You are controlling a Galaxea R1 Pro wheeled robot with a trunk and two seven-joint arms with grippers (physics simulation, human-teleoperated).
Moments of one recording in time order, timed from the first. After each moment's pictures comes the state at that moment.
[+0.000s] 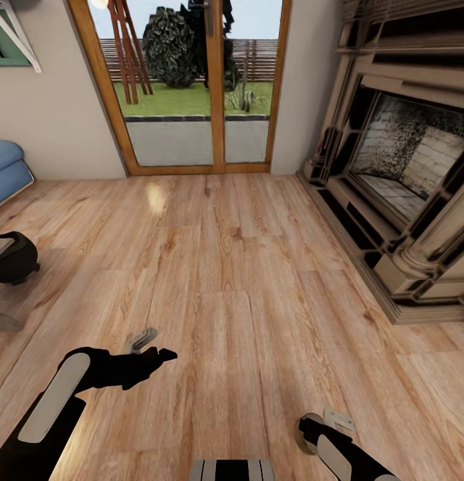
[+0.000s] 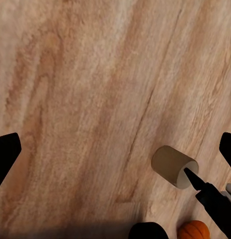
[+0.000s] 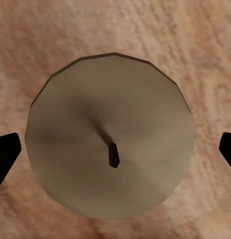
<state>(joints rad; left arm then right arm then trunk) -0.38 0.20 -0.10 -1.53 1.47 0.99 0.76 -0.51 -0.06 0.45 -0.38 -0.85 0.10 -0.33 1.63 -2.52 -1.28</state>
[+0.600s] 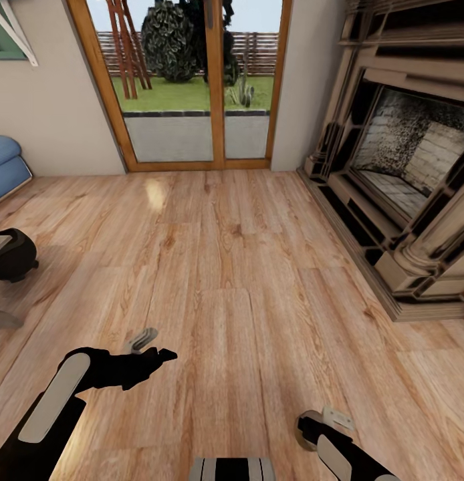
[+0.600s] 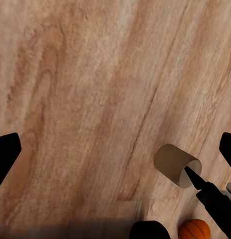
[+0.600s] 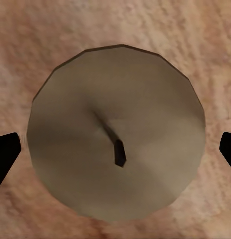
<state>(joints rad) -0.38 0.20 -0.10 -1.52 1.47 0.98 0.76 -0.51 -0.06 0.45 -0.38 -0.85 0.08 -0.30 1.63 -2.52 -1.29</state>
